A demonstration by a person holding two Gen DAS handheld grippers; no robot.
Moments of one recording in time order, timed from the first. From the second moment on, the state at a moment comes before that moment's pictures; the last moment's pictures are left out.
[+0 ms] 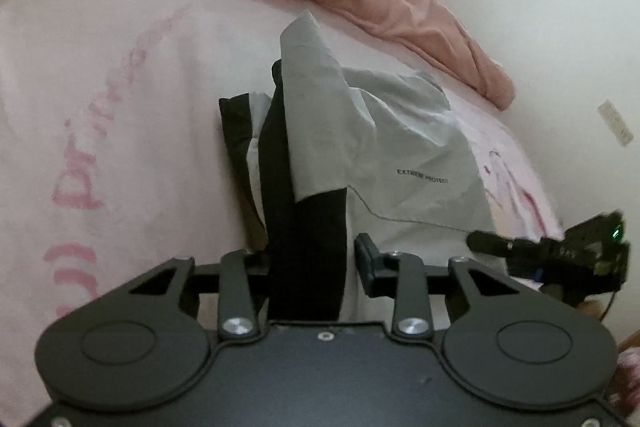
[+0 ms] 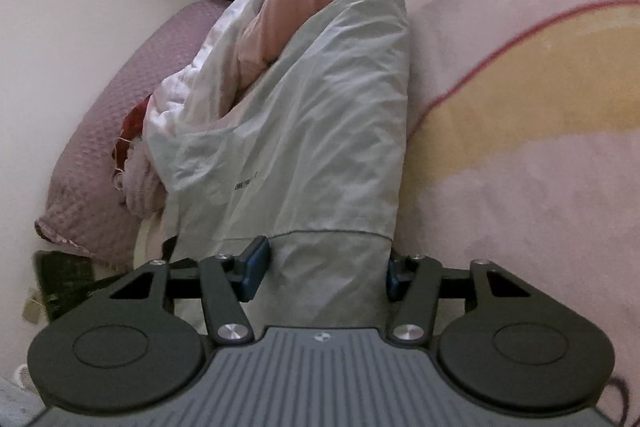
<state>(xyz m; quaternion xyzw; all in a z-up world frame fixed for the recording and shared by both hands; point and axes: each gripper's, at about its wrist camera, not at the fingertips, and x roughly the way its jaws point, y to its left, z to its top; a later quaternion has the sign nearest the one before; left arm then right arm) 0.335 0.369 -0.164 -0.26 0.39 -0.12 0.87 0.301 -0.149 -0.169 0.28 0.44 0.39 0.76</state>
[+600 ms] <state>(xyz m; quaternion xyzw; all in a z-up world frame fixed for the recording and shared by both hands) 0.355 0.351 -0.167 -0.24 0.39 -0.10 0.88 0.295 -0.139 -0.161 0.24 0.40 0.38 0.80</state>
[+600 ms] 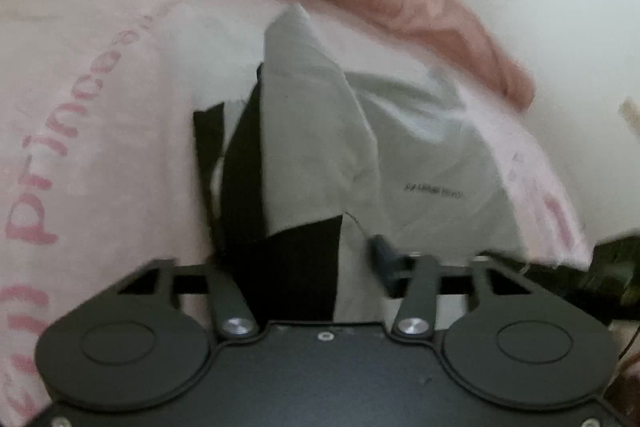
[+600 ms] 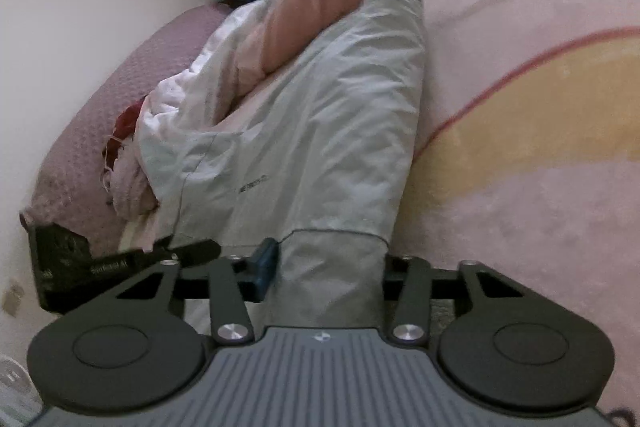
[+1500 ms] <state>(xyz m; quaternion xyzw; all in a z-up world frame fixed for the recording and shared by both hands) 0.335 0.188 -0.097 -0.22 0.32 -0.17 0.90 0.261 -0.301 -0.046 0.19 0.33 0.35 0.85</state>
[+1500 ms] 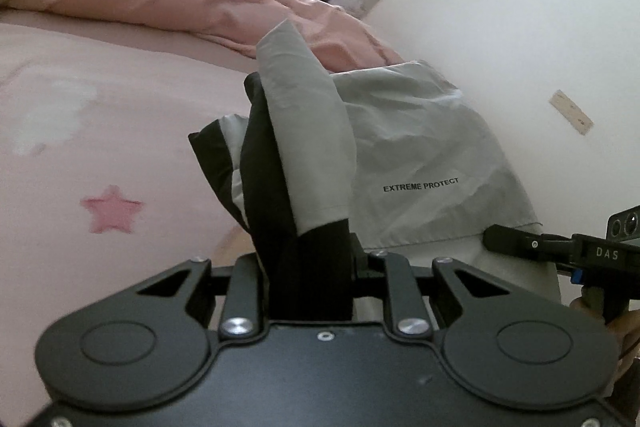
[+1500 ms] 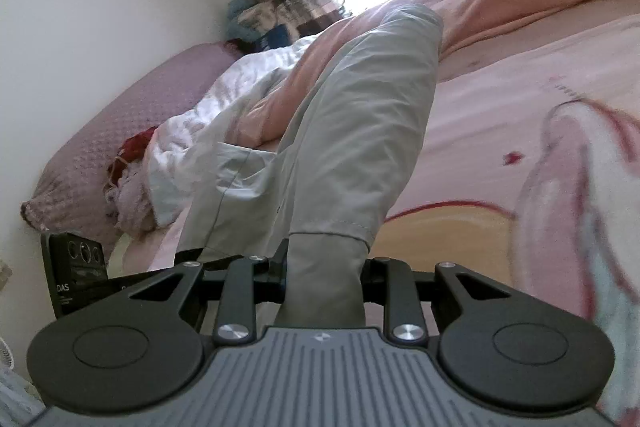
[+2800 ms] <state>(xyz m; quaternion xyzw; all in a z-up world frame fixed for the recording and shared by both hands) 0.231 0.099 -0.185 -0.04 0.30 0.00 0.95 0.157 -0.281 -0.170 0.02 0.25 0.09 0.96</state>
